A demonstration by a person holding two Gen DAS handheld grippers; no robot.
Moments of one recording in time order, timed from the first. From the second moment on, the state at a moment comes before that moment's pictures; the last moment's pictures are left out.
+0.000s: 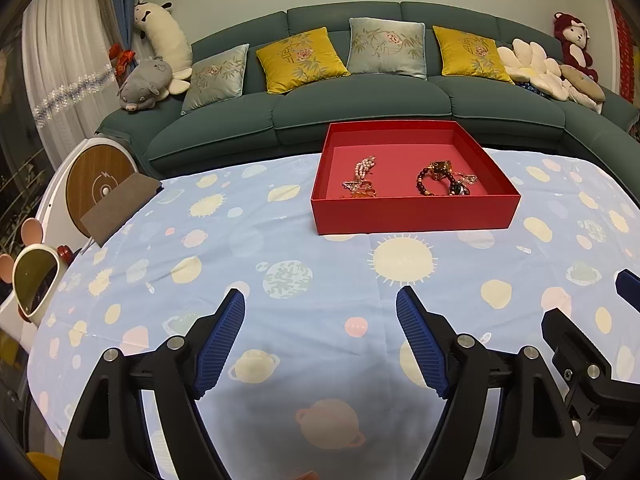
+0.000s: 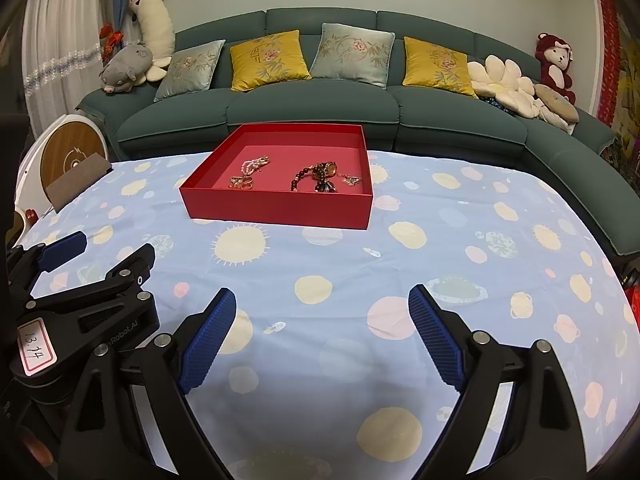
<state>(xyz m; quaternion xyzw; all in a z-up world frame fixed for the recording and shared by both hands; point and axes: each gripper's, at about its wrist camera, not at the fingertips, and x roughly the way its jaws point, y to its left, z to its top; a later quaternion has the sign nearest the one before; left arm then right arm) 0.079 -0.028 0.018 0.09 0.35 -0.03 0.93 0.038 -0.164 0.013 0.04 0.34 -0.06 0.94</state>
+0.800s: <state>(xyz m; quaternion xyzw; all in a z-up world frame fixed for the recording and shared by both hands) 0.084 -0.025 0.016 0.08 0.35 -0.03 0.93 0.037 -0.165 0.013 0.05 0.34 -0.06 0.94</state>
